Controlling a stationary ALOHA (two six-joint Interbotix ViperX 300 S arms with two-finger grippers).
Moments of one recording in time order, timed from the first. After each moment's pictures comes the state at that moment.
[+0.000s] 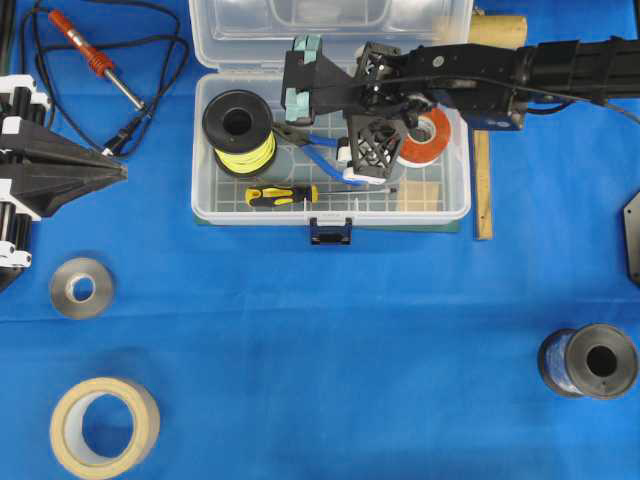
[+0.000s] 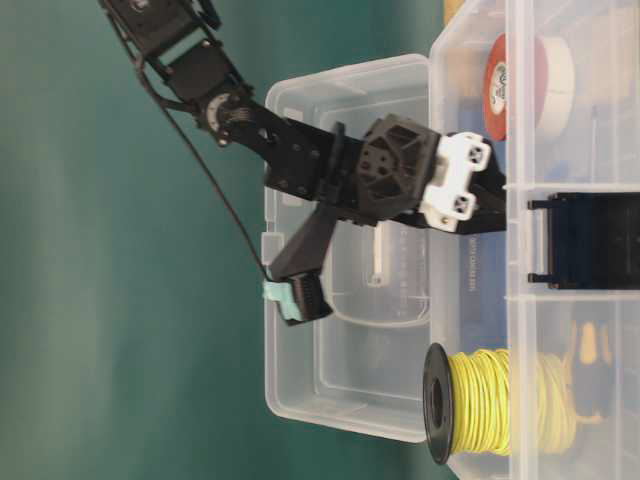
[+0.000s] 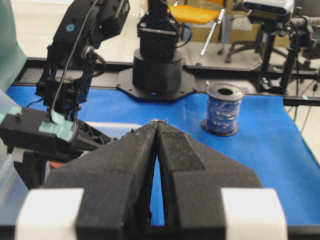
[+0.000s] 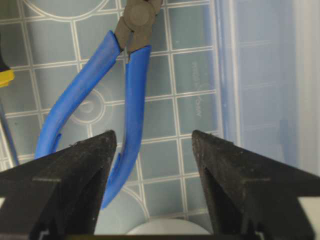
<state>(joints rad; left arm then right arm) 0.00 -0.96 1.18 -0.04 -0.29 0.00 -0.30 0.31 0.27 -0.05 0.59 0.01</state>
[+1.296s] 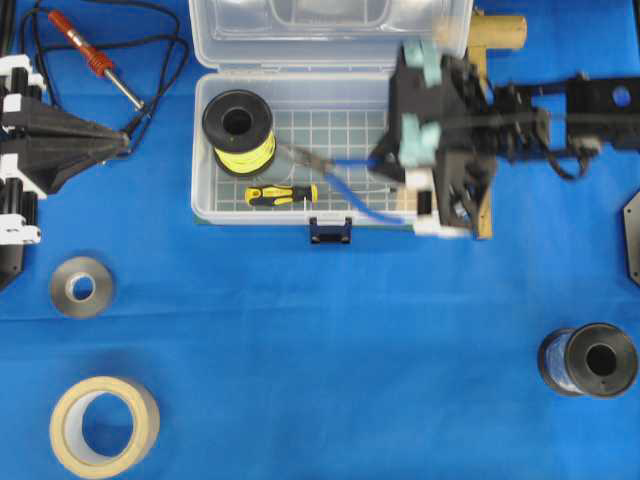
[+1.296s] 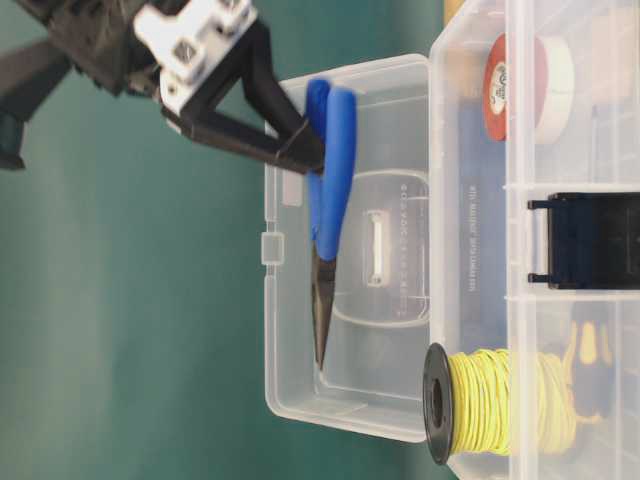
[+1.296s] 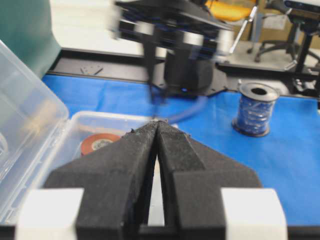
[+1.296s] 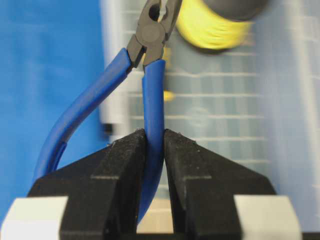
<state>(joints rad) 0.09 -0.96 1.19 -0.04 -0.28 -0.02 -0.05 -0.22 0.53 -0.04 0.47 0.13</state>
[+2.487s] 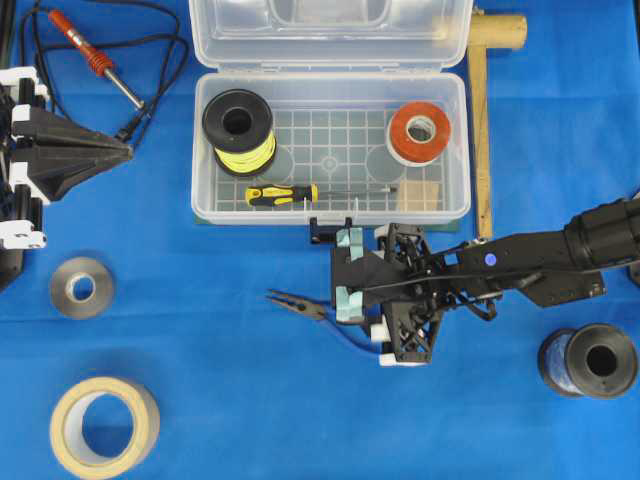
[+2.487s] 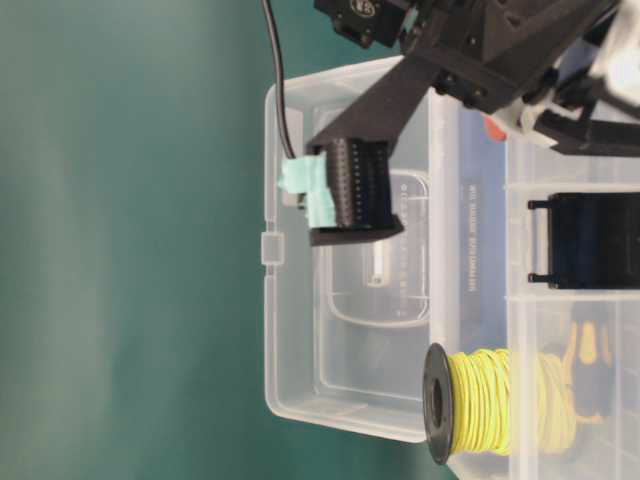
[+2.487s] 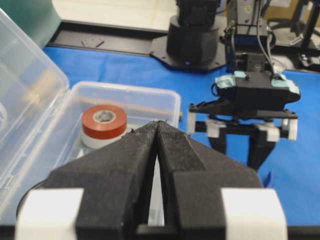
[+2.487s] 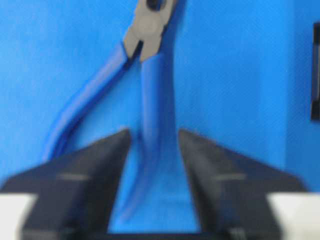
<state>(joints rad) 0.09 -0.96 1.23 -0.04 -0.26 -0.02 0.18 0.20 0.56 -0.04 0.26 0.40</state>
